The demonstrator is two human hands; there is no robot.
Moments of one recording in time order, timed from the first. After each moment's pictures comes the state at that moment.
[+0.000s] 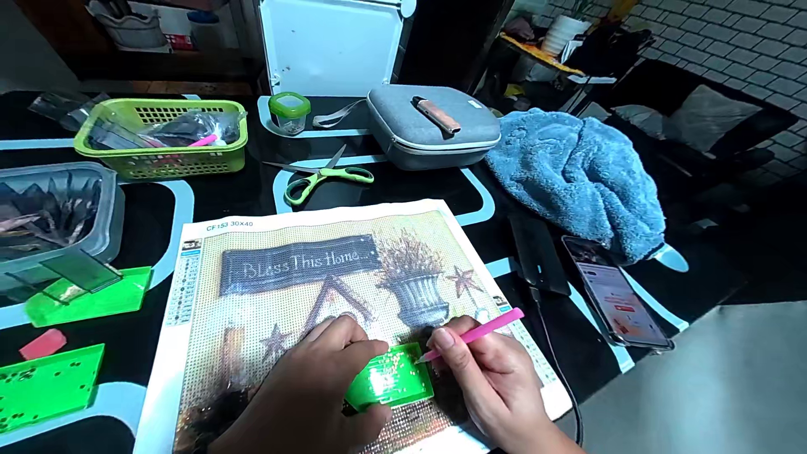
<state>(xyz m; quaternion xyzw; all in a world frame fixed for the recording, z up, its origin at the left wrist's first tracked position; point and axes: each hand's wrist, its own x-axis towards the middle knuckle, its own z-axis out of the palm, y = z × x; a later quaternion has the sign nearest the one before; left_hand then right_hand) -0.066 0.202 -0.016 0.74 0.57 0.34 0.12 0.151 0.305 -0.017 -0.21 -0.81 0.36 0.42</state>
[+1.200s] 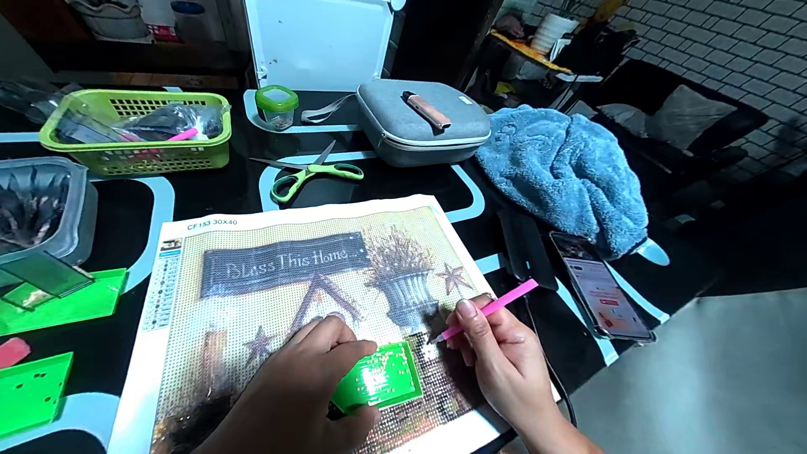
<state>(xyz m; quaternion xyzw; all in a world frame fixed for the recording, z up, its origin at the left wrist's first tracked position) -0.065 0.201 -0.012 0.74 0.58 0.32 0.14 0.169 0.316 -0.018 -0.31 -0.74 0.39 0.45</state>
